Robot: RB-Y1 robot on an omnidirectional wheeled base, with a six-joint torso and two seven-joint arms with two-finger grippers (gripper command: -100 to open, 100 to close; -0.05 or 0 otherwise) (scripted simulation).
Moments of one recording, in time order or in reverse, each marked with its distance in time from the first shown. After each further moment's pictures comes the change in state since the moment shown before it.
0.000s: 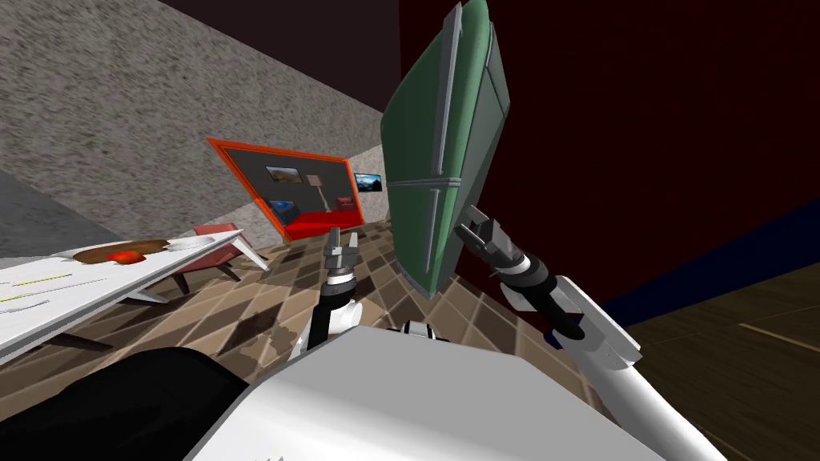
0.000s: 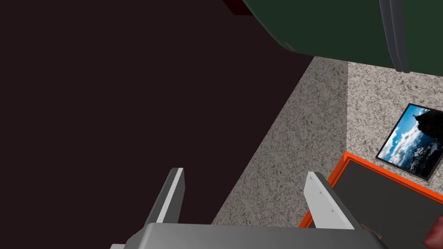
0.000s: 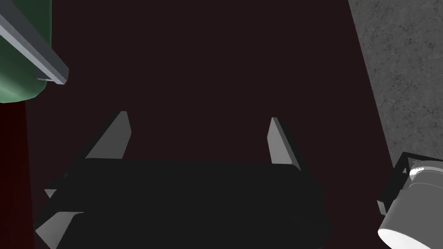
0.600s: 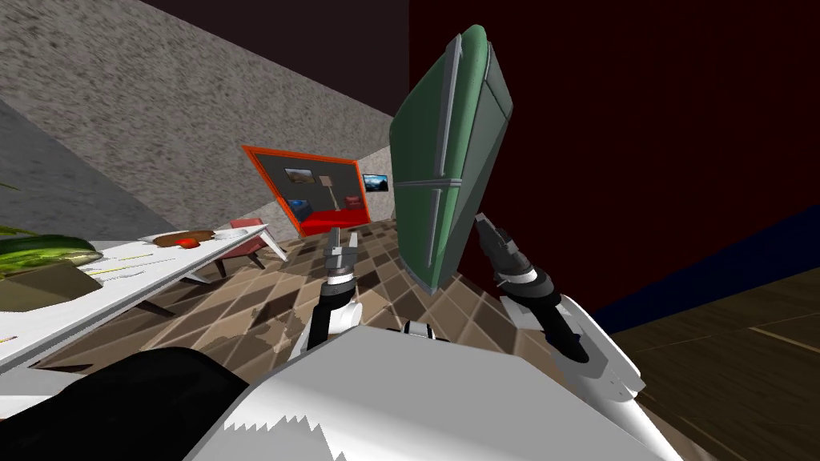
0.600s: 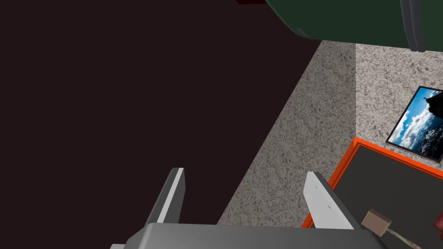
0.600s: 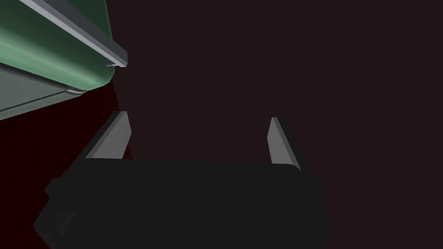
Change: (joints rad) left arm 0.000 0.000 0.000 0.000 0.000 0.000 0.000; right arm 0.144 0.161 -0.026 -0.011 -0.098 0.004 -0.119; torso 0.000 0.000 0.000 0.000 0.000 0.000
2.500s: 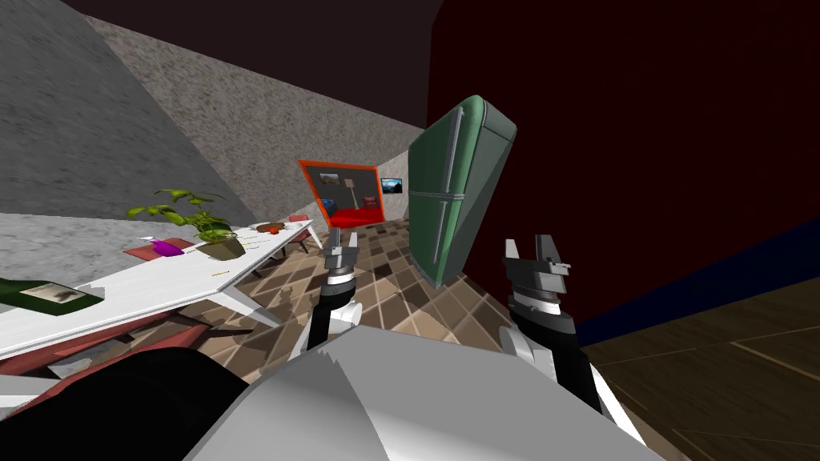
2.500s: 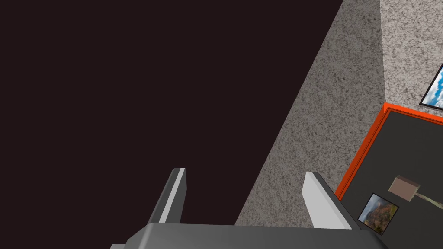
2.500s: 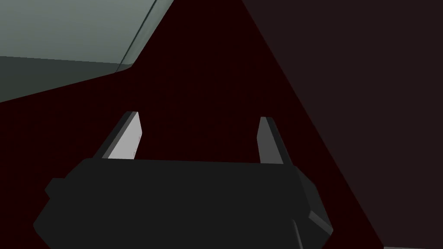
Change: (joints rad) left arm 0.000 0.000 0.000 0.000 0.000 0.000 0.000; right arm 0.320 0.430 -0.064 -0.001 -0.236 0.004 -0.278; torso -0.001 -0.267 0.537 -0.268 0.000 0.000
